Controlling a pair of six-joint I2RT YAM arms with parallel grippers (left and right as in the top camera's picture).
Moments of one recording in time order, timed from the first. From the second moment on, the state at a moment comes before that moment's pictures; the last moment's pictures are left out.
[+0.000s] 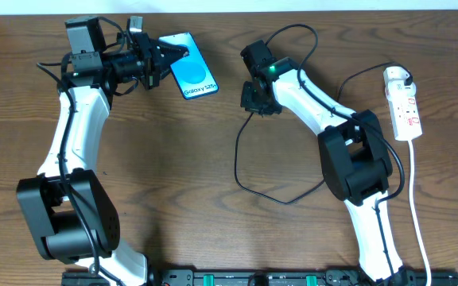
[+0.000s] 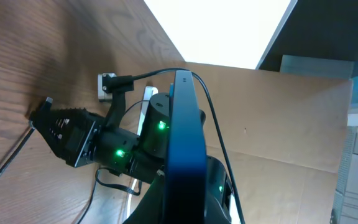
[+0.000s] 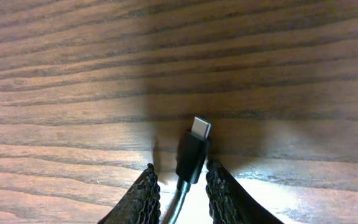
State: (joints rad) left arm 0.13 1.79 1.41 -0.29 1.18 -0.97; right arm 0.50 2.36 1.88 -0.82 -0.07 0.67
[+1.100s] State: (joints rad) left arm 0.13 1.80 1.41 -0.29 1.18 -0.97; right arm 0.40 2.11 1.85 -1.09 -0.39 -0.20
